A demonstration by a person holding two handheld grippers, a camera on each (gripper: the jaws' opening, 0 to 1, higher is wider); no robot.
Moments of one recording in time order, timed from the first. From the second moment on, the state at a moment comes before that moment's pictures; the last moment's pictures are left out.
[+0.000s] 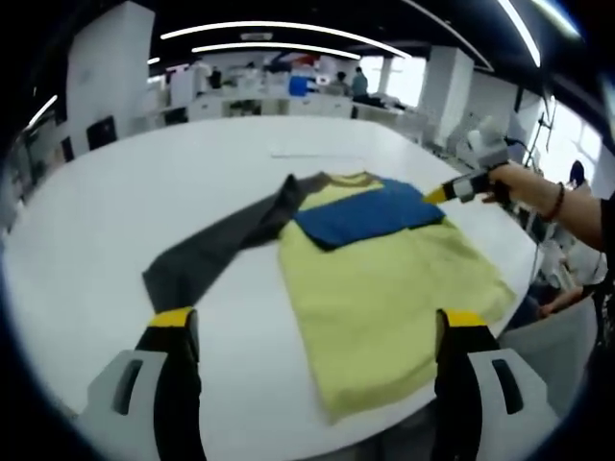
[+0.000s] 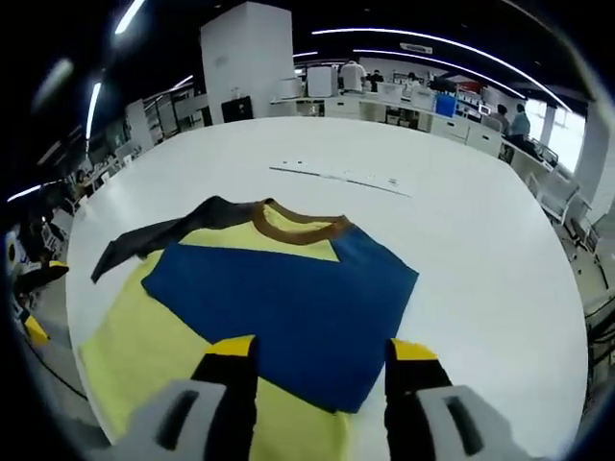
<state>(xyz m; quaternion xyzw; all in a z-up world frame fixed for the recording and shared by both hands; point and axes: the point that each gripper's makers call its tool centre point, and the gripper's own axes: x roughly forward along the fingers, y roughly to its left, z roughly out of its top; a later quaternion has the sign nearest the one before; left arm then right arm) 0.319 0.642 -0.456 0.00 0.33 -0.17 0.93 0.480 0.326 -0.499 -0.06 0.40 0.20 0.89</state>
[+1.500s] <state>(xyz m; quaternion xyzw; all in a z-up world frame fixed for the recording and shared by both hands) 0.306 0.648 -0.458 0.00 0.34 -0.16 0.92 0.450 0.288 -0.538 -0.04 0.45 0.15 0.88</state>
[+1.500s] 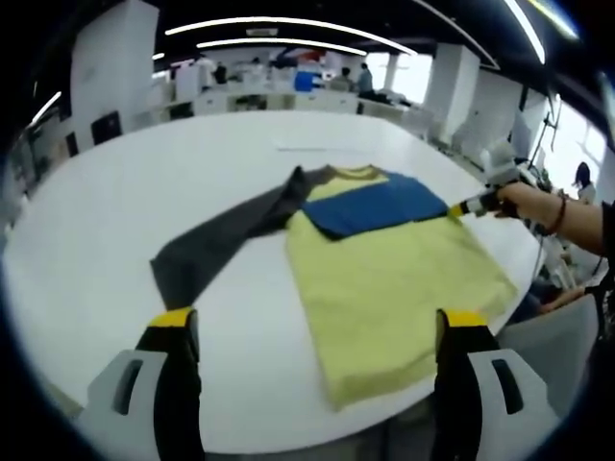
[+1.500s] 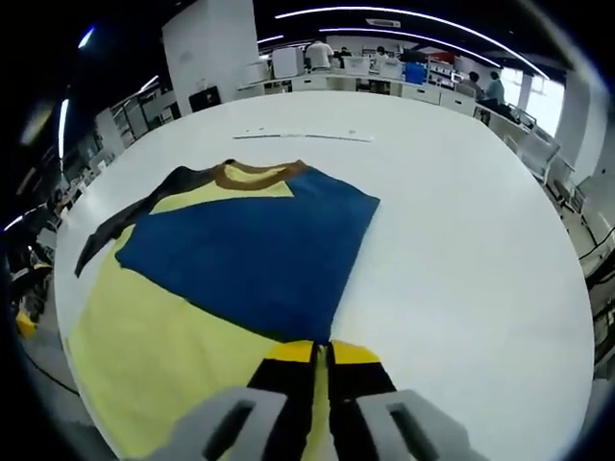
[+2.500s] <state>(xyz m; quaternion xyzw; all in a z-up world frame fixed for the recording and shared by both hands) 0.312 0.654 -0.459 0.00 0.34 -0.15 0.93 0.452 0.252 -0.540 -0.07 0.46 0.15 0.87</state>
